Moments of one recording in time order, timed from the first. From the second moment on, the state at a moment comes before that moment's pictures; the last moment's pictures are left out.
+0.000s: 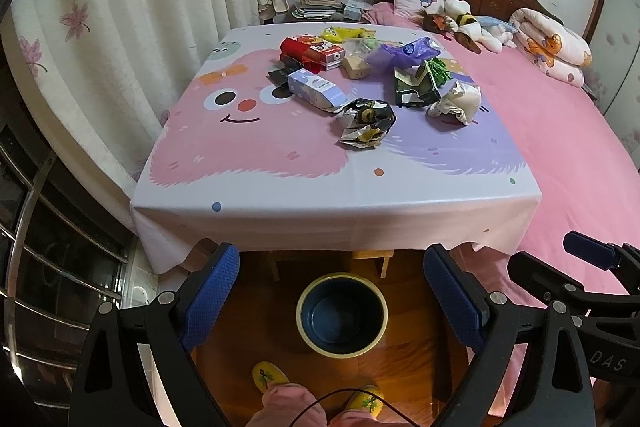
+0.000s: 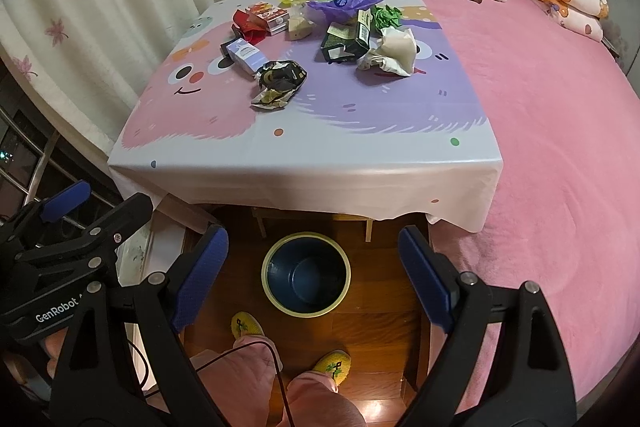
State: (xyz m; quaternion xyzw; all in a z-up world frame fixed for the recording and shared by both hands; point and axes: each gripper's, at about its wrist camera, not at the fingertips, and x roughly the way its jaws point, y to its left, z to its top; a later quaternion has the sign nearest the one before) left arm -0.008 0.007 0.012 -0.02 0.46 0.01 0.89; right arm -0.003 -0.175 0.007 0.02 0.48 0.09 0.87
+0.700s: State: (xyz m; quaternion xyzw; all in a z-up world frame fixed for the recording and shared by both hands) left arm -0.011 0.014 0.011 -0.02 0.45 0.01 0.89; right arm -0.007 -0.171 0.007 0.02 0.48 0.09 0.87
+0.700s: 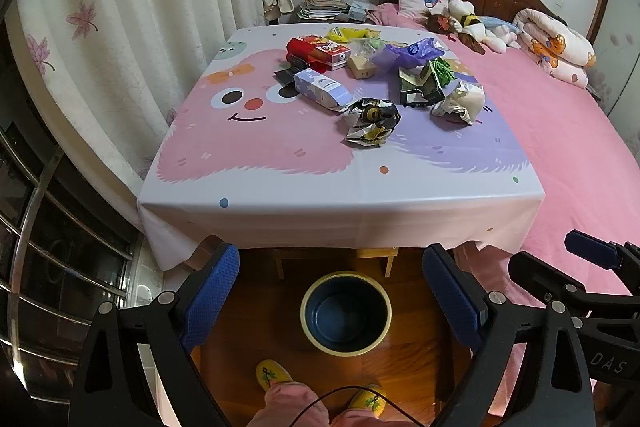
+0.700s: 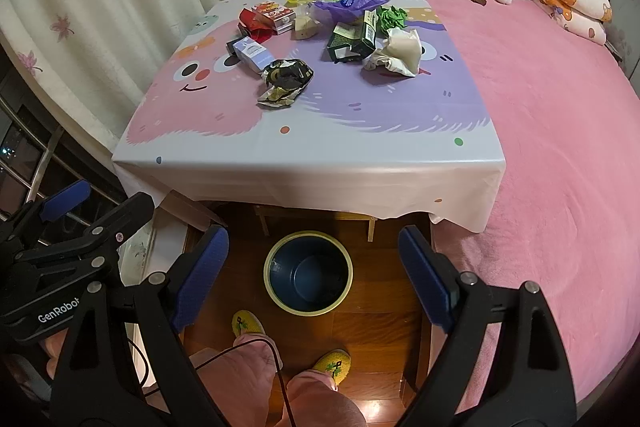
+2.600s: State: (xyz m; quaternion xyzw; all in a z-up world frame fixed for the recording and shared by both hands) left arm 0.295 0.133 -0.023 0.00 0.56 -0.07 0.83; right arm 0.274 -0.096 -0.084 0.18 0.57 0.02 0.80
